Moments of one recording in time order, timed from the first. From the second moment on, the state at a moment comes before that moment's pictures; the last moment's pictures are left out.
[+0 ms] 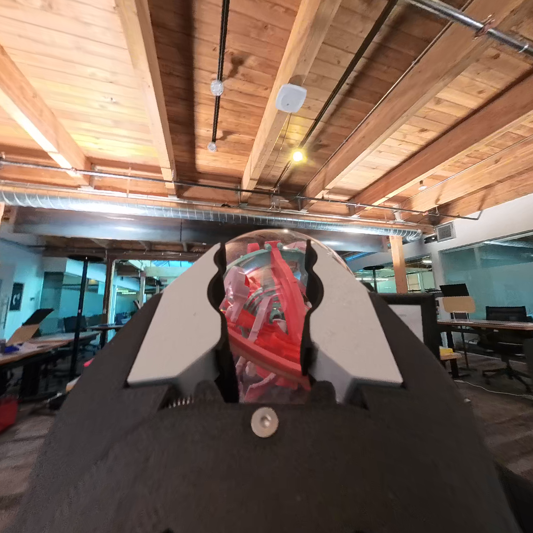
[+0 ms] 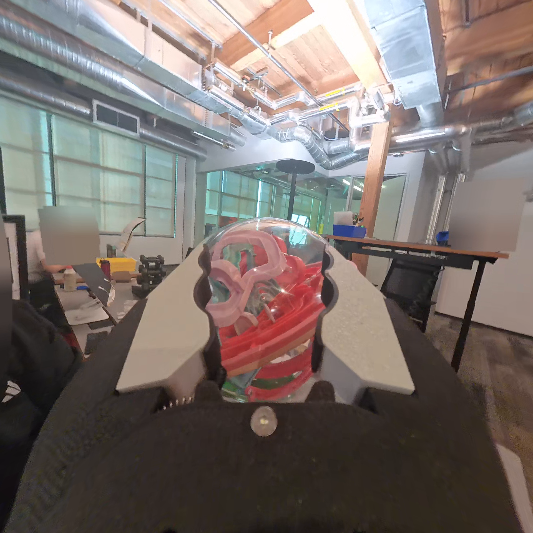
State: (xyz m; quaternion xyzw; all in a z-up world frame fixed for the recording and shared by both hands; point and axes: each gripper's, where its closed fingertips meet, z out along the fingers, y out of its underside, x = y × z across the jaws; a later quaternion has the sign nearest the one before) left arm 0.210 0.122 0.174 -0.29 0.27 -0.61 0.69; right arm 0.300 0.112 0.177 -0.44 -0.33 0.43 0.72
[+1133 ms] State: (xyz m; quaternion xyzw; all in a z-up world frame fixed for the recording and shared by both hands) left arm 0.177 0.254 0.007 -0.20 0.13 -0.87 0.44; right arm 0.247 0.162 0.057 -0.52 -0.34 0.27 0.74
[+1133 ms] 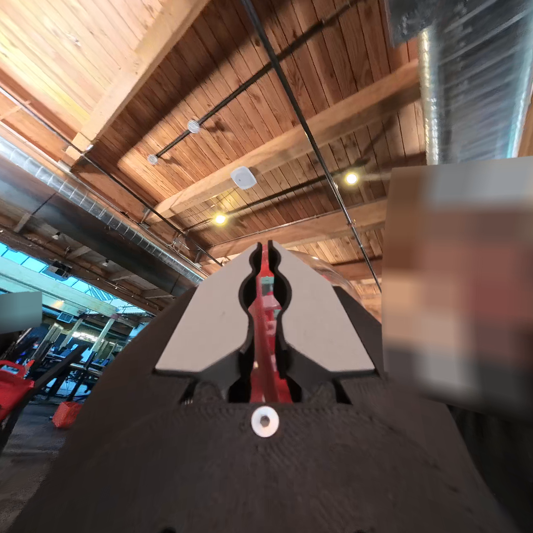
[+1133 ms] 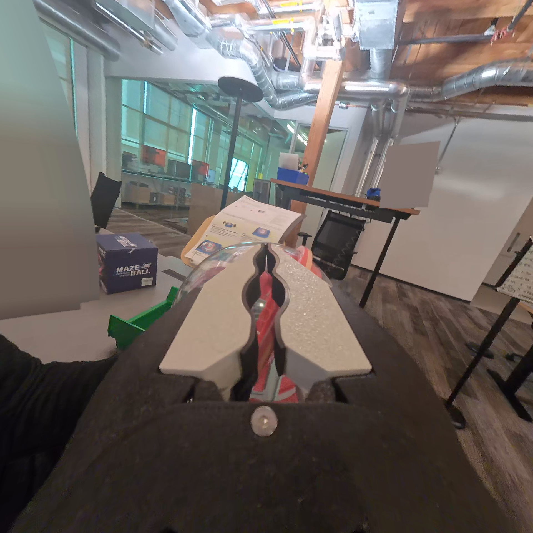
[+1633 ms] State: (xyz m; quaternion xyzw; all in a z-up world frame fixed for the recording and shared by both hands) left arm 0.169 0.302 -0.040 -0.22 0.03 -0.85 0.48; right arm 0.237 0.189 -0.002 -0.55 -0.34 0.27 0.71
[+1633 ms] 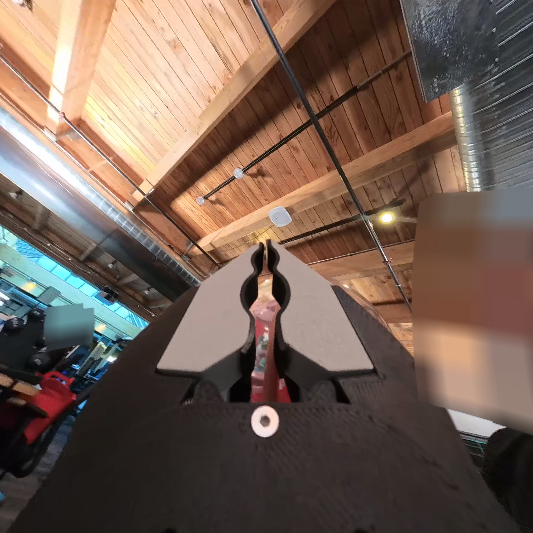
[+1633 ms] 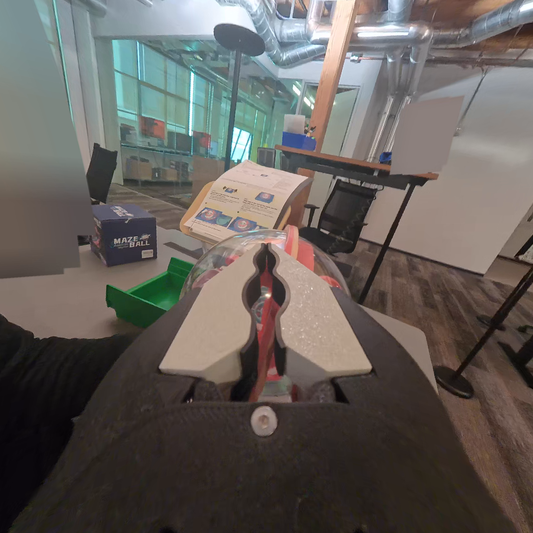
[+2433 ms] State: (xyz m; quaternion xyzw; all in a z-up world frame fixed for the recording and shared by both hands) left arm 0.168 0.346 -0.067 -0.19 -0.01 -0.92 0.34; right arm 0.101 0.142 -0.092 -0.42 -0.51 -0.16 0.74
